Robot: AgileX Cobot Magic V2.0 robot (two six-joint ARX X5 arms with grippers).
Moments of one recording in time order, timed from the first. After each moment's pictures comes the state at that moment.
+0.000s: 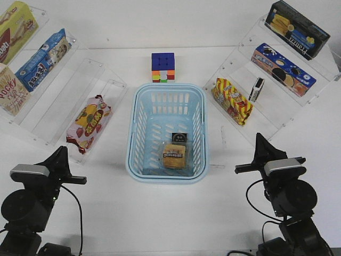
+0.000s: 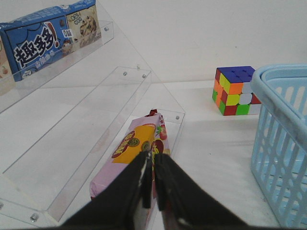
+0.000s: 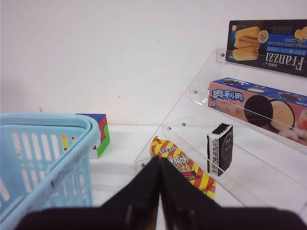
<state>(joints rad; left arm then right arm) -0.20 0.47 0.64 -0.17 -0.11 -0.02 0.28 0.52 0.53 0.00 0.13 0.07</state>
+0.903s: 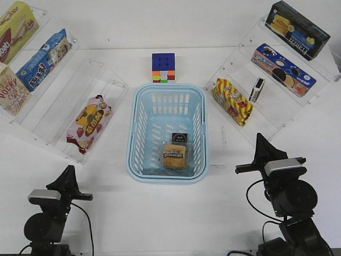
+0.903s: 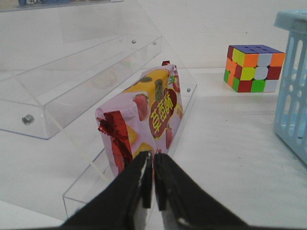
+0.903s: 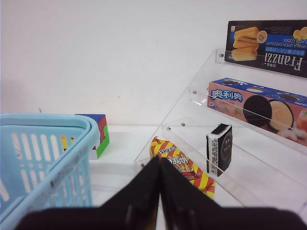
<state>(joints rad) -0.04 0.04 0.04 0.11 0.04 -0.01 0.28 0.52 0.53 0.00 0.13 0.07</state>
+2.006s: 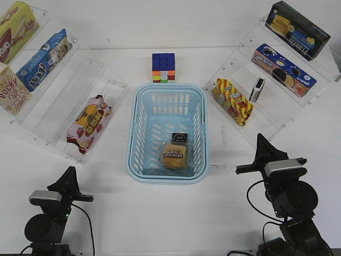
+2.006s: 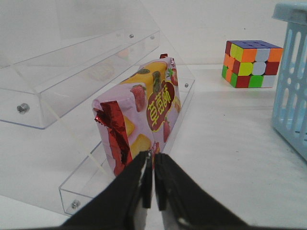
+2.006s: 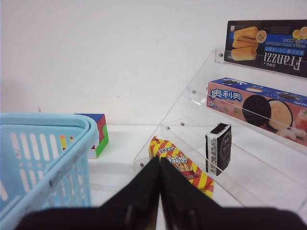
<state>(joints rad) -0.04 0.01 0.03 0.08 0.05 -0.01 0.27 0.50 0.53 0.00 0.13 0.04</state>
